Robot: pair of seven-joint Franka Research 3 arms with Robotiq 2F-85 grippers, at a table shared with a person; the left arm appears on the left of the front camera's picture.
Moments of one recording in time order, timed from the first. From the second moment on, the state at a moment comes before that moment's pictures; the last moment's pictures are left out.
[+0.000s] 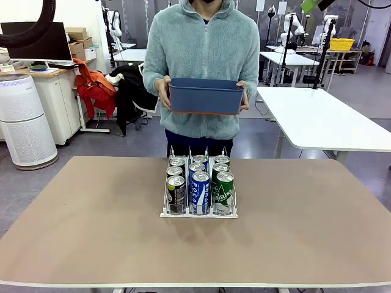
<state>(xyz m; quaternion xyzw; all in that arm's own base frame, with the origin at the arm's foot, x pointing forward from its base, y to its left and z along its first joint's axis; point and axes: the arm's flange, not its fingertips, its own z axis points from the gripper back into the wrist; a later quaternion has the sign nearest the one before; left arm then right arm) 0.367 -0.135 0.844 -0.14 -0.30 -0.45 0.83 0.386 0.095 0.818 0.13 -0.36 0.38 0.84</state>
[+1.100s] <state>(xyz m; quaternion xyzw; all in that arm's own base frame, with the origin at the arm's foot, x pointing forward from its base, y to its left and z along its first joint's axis) 0.367 -0.135 0.844 -0.14 -0.30 -0.45 0.83 0.386 0.095 0.818 0.13 -0.36 0.38 0.84</state>
